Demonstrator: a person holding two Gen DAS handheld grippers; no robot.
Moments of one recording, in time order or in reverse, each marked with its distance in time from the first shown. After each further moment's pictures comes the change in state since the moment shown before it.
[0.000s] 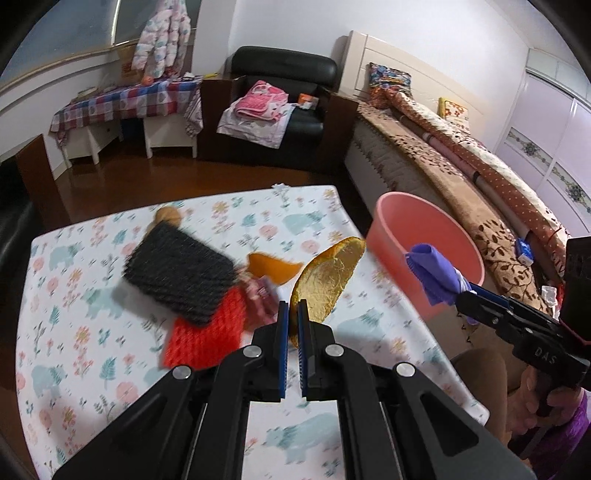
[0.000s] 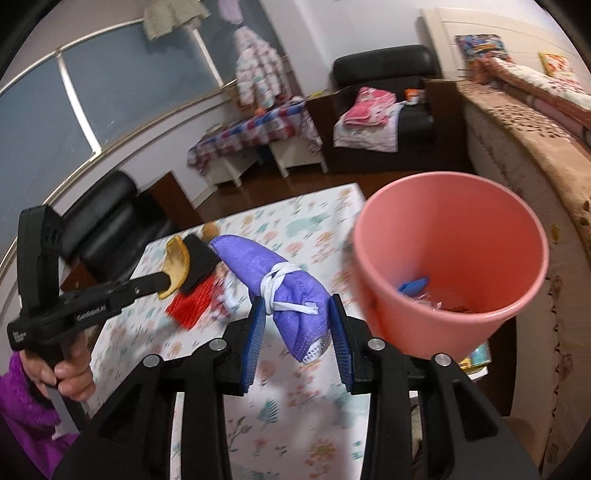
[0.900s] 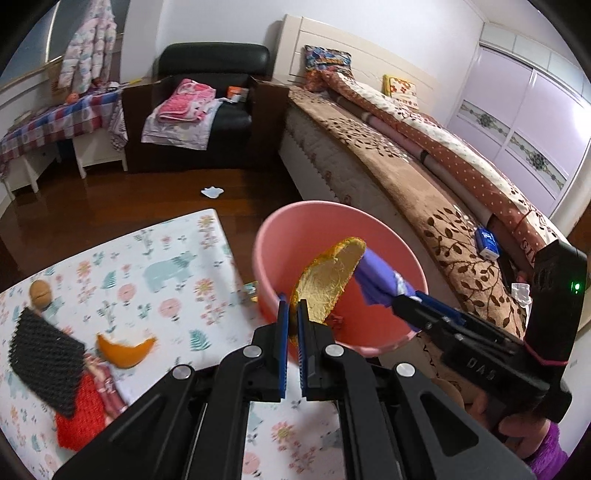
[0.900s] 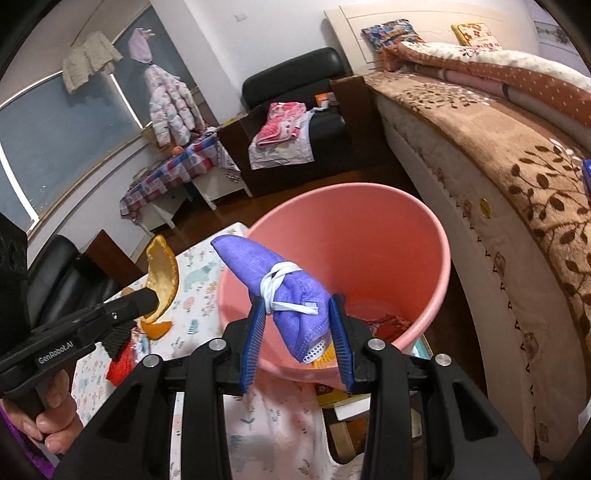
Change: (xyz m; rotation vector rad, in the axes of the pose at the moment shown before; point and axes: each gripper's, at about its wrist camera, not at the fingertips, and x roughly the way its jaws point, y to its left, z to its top) left arm 0.081 -0.121 0.063 0.133 0.056 -0.169; right arm 0.003 -0.092 0.015 0.230 -0.066 -0.210
